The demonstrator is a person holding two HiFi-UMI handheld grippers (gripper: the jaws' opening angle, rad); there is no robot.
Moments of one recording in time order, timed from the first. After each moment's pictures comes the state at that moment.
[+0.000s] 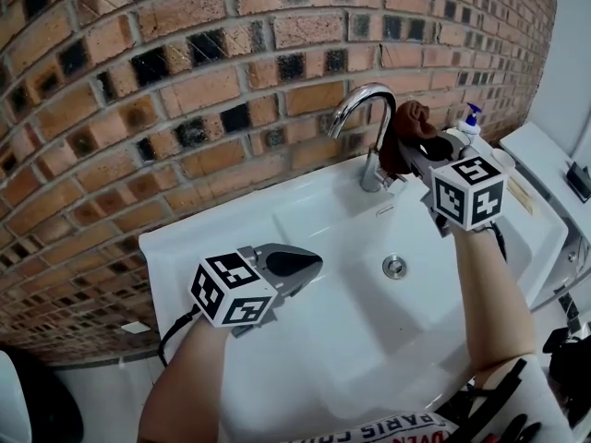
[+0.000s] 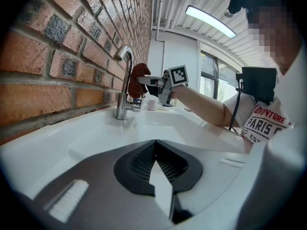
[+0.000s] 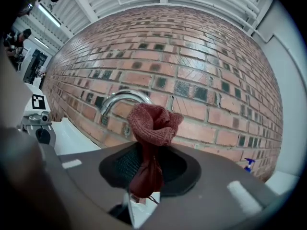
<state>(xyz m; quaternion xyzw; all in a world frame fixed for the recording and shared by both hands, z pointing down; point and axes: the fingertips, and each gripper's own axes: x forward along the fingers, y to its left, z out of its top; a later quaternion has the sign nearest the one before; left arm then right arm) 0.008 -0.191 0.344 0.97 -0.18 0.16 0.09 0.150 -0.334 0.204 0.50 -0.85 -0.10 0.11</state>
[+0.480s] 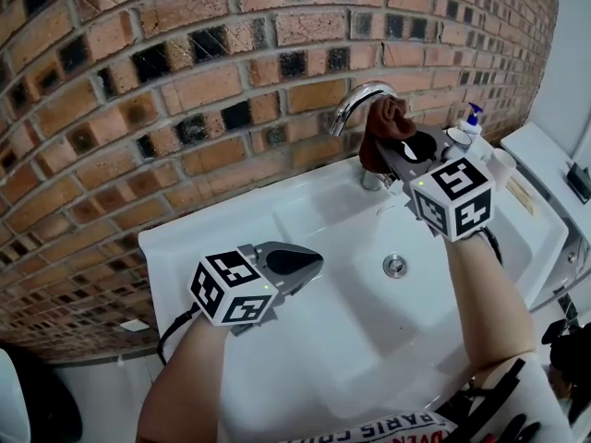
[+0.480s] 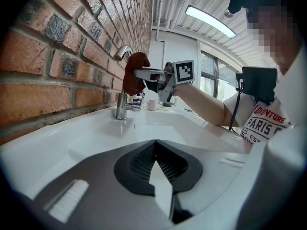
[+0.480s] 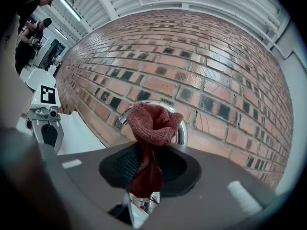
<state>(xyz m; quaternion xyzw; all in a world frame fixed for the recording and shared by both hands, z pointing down) 0.009 -0.191 0.344 0.97 -0.18 0.16 0.09 0.097 -0.316 0.193 0.45 -0.86 -0.18 0.15</state>
